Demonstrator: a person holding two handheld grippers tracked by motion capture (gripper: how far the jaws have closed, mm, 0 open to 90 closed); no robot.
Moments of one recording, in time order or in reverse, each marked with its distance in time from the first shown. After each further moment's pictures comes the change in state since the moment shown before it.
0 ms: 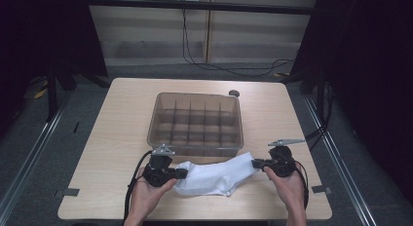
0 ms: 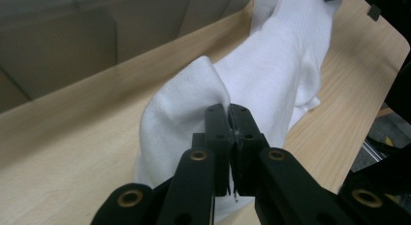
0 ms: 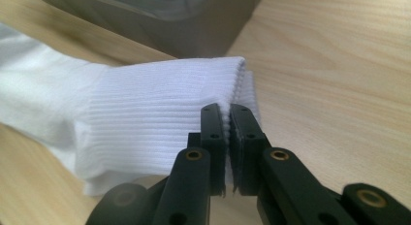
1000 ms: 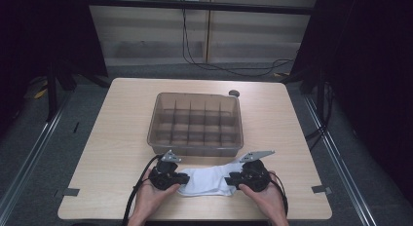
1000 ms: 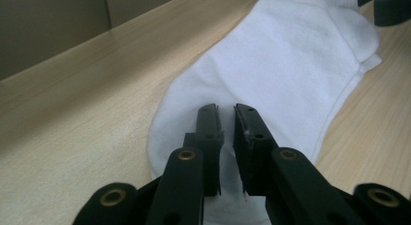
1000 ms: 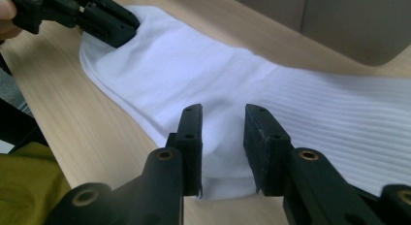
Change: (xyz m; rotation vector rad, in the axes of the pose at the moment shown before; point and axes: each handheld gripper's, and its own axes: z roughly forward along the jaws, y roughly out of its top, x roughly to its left) left arm 0.017 -0.018 0.032 0.060 0.023 0.087; right arm 0.065 -0.015 0.033 0.053 0.166 -0.182
